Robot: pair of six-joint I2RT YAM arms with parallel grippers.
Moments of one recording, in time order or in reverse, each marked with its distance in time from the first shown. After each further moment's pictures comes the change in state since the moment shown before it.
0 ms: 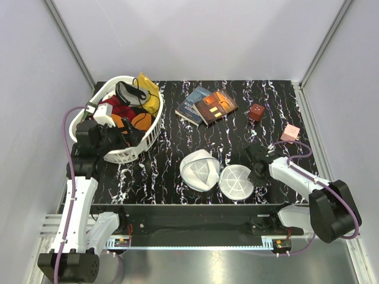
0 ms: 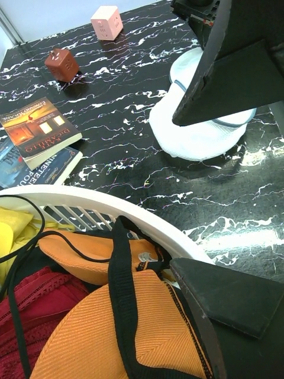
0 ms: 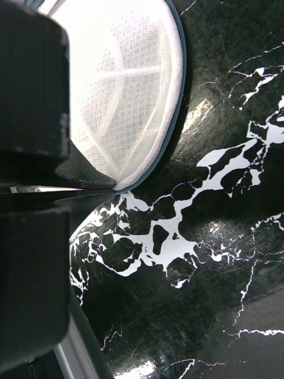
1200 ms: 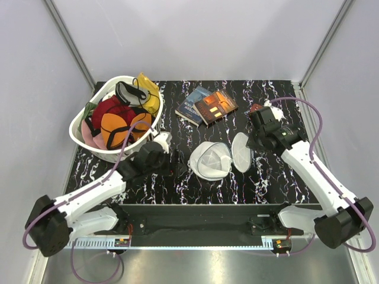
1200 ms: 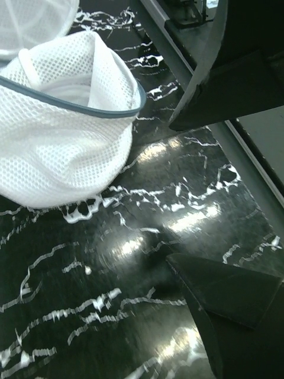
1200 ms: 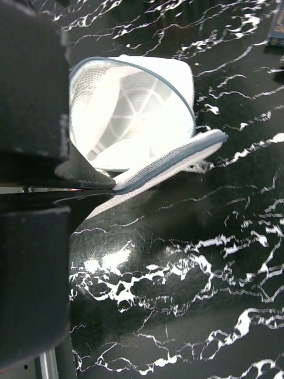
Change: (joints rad) left arm -0.751 0.198 -0.254 0.195 -0.370 -0.227; right arm 0.036 -0.064 0.587 -0.212 0.014 -0.290
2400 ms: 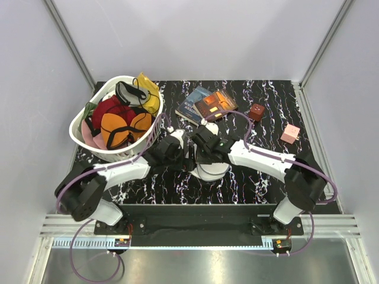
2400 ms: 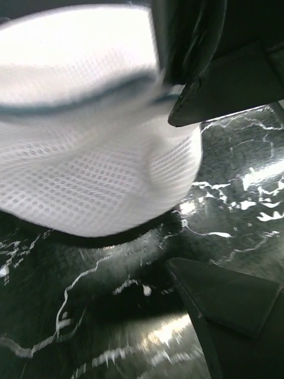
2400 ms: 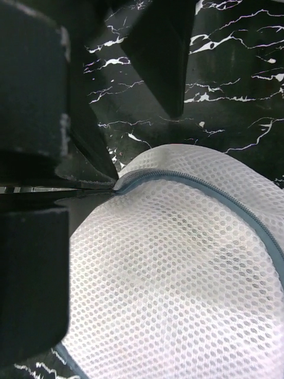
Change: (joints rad) left arm -0.006 0.447 0.084 0.275 0.006 0.018; right arm 0.445 0.435 -0.028 0.441 -0.078 0.113
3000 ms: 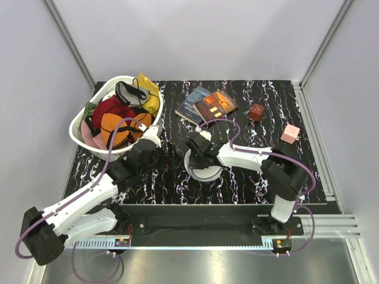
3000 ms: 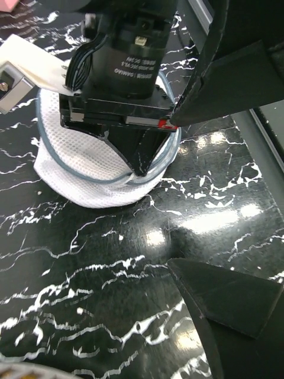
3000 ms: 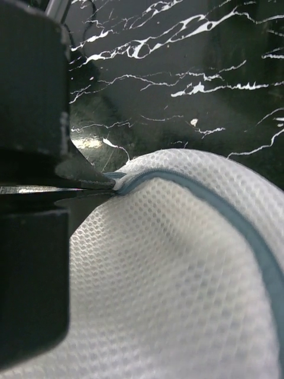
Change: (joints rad) left arm 0.008 -0.521 -0.029 -0.314 -0.168 -0.040; right arm 0.001 0.174 -0.056 0.206 -0.101 0.060
